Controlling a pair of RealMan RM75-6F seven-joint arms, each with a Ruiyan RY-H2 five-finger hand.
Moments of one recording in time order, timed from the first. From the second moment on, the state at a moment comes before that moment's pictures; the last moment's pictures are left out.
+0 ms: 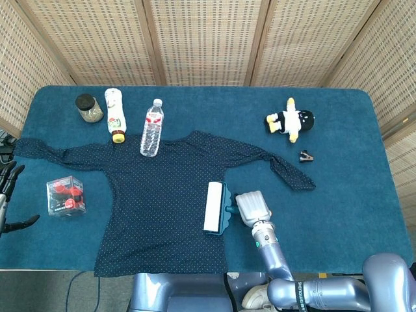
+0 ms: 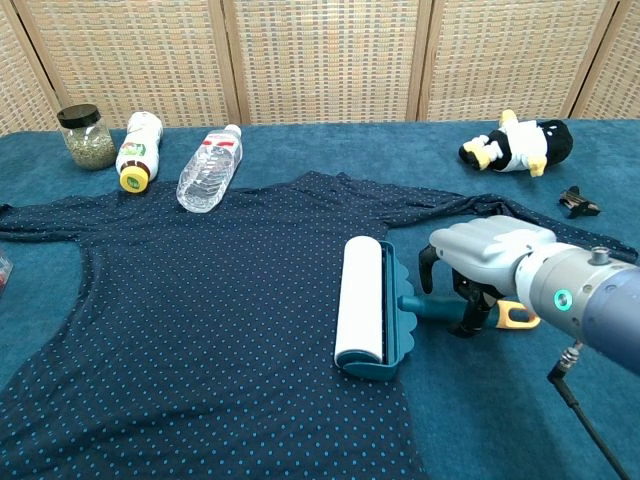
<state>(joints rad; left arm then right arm) -0.14 -0.98 -0.08 -1.70 1.42 1.41 -0.01 0.78 -1.73 0.14 -1.68 -0.62 1.24 -0.98</state>
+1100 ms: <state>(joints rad) -0.16 -0.96 -0.08 -1.69 1.40 1.36 -0.07 0.90 -1.62 0.25 -1.78 -0.52 1.20 -1.05</state>
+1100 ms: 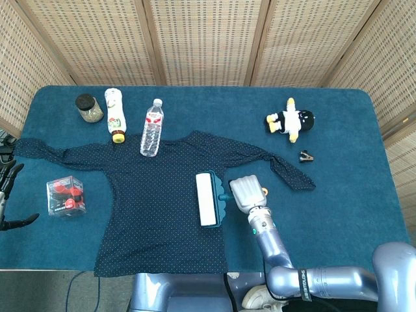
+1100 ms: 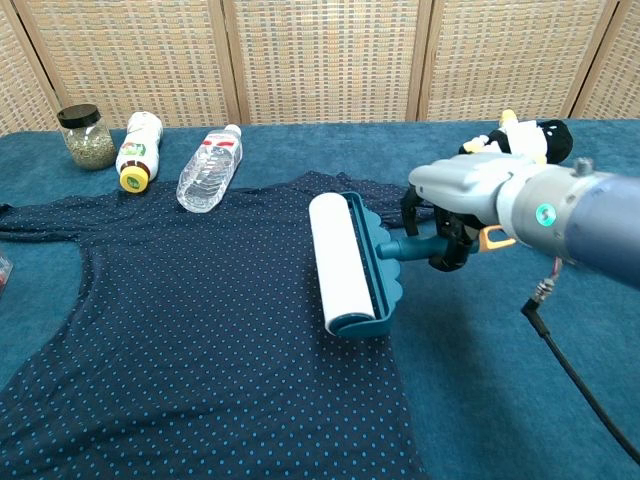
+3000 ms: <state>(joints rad) -0.19 -0.95 -0.09 -1.64 1.34 1.27 -0.18 1.41 -1.91 0.37 -1.43 0.08 1.40 -1.78</state>
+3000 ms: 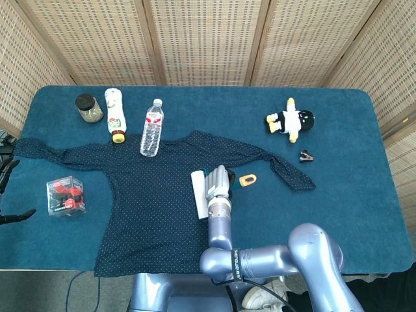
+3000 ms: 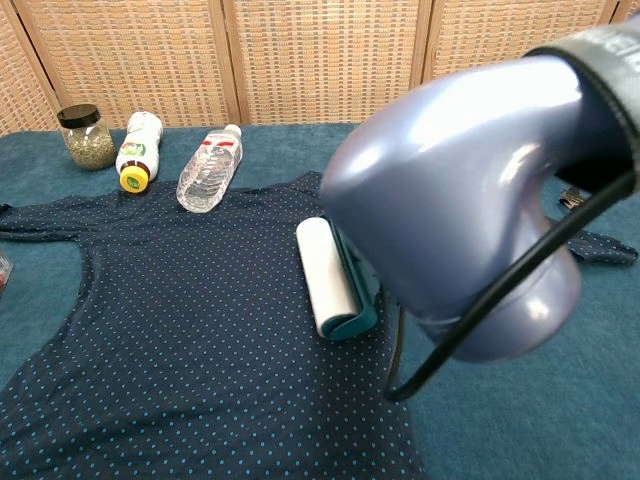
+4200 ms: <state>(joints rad) -0.19 -0.94 -0.10 -1.61 1.34 1.26 -0.22 1.52 -2.12 0.48 -1.27 0.00 1.39 -1.84</state>
